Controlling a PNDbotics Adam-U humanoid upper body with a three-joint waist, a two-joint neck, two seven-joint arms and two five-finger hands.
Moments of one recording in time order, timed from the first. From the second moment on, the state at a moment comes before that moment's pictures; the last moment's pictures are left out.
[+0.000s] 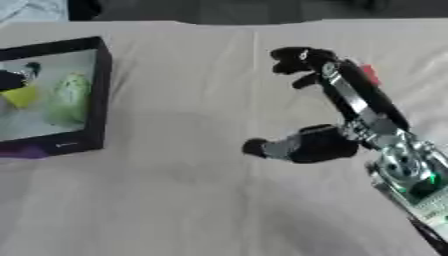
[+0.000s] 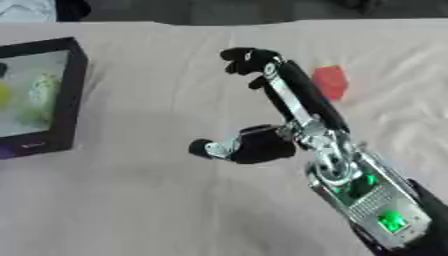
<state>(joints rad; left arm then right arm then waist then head) -0.67 0.75 -0.10 -1.35 -0.12 0.49 0.22 -0.73 -0.54 0.49 -1.98 0.16 0.47 -0.06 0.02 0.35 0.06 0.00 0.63</state>
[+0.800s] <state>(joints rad) -0.54 0.75 -0.11 -1.71 0.07 0.38 0.32 -0.95 -0.72 0.49 -1.66 -0.01 0.38 0.20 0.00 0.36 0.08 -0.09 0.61</state>
